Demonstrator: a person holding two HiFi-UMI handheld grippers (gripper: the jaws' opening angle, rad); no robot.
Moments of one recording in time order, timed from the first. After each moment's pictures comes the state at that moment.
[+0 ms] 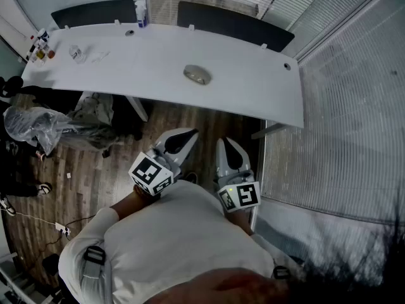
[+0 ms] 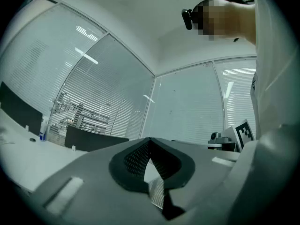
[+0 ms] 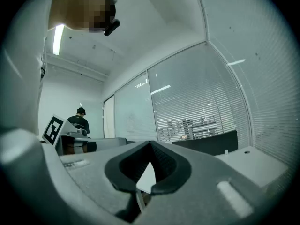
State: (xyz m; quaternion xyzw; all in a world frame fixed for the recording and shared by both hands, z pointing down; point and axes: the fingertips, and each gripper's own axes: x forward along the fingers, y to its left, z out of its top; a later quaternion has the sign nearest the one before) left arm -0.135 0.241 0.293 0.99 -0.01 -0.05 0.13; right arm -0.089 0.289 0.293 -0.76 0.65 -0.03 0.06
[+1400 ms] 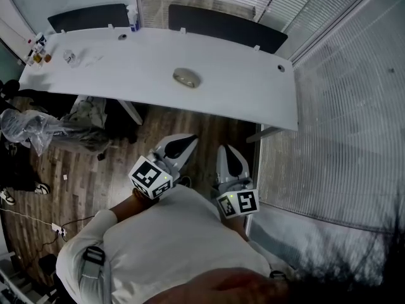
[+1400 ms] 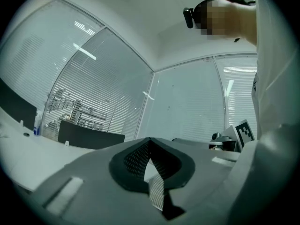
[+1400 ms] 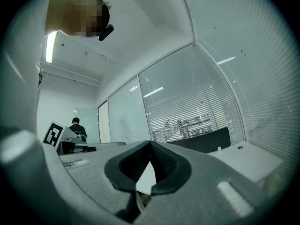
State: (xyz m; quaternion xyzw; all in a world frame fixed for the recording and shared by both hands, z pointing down) left arm -0.085 0.276 0.301 0.99 0.00 -0.04 0.14; right arm -0.035 0.332 0.298 -0.77 0.63 -0.05 0.10
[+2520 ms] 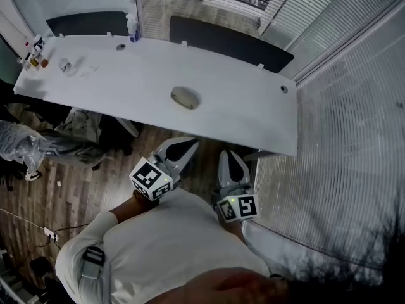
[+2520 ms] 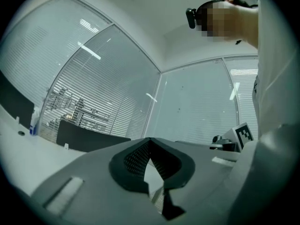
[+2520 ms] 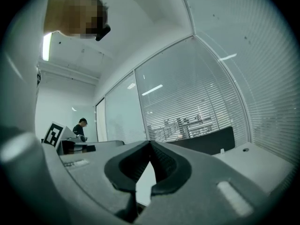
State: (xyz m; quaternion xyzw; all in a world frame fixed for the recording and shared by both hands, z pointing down) left arm -0.015 0.196 0.316 0.99 -0.01 -0.05 0.15; right arm 0.040 0.257 0.315 -0.77 0.63 -0.05 0.09
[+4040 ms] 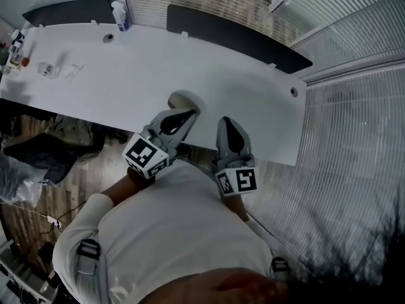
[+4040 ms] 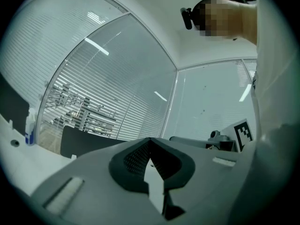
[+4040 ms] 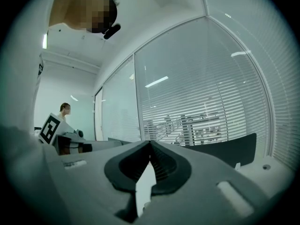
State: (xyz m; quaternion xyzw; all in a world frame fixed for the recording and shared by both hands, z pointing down) left arm 0.086 -0.015 0.316 0.98 -0.04 -0.04 0.18; right arm 0.144 0.032 0.308 -0.75 0.66 -0.05 0.03
